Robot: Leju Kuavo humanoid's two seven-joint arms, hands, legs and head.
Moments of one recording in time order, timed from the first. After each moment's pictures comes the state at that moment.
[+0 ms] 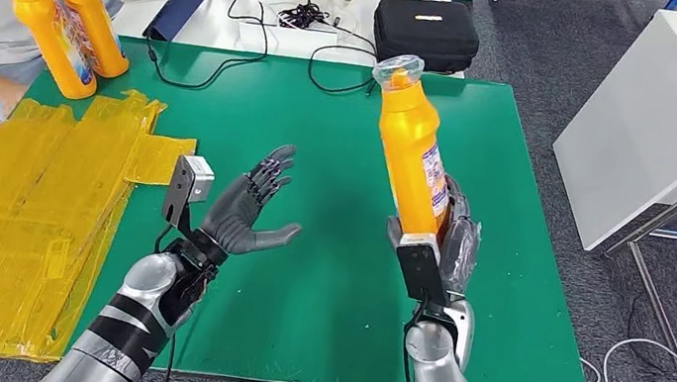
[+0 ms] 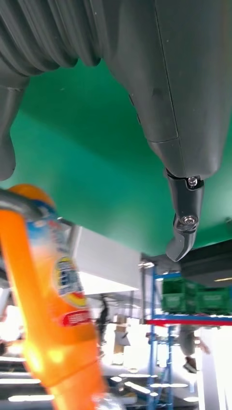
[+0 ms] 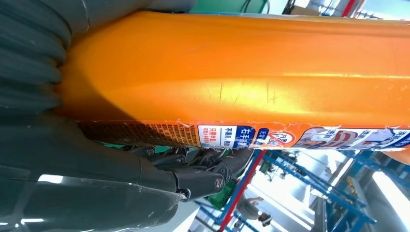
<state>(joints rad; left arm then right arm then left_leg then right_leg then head) -0.38 -0.18 -0.29 -1.09 0.11 -0.28 -0.29 -0.28 0.21 0.11 -1.10 0.54 -0.50 -0.46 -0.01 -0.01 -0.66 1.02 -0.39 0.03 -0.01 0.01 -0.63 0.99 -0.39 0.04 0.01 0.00</state>
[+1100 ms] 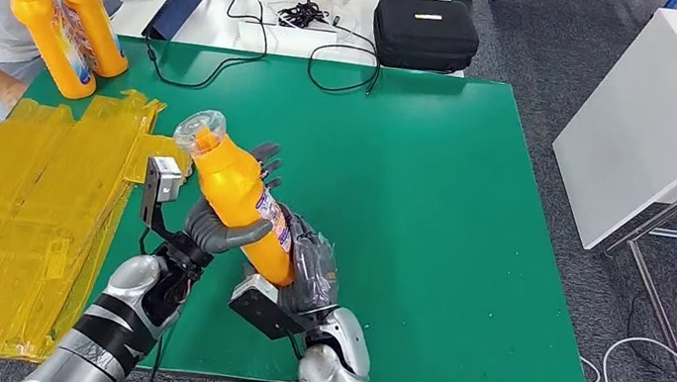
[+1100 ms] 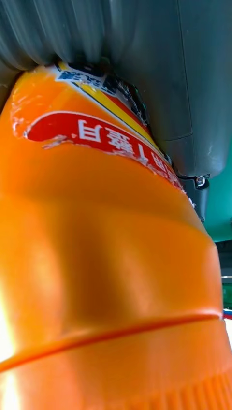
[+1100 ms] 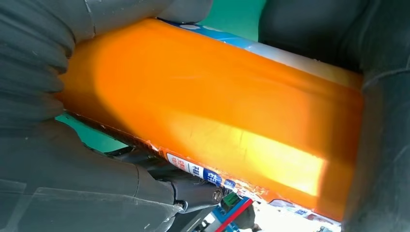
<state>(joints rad) -0.38 -0.11 -0.33 -1.07 0.26 -0.30 -0.31 -0.37 0.35 0.61 -0.69 0.58 -0.51 -0.49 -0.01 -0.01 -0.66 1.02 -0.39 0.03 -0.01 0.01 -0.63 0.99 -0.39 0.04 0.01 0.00</state>
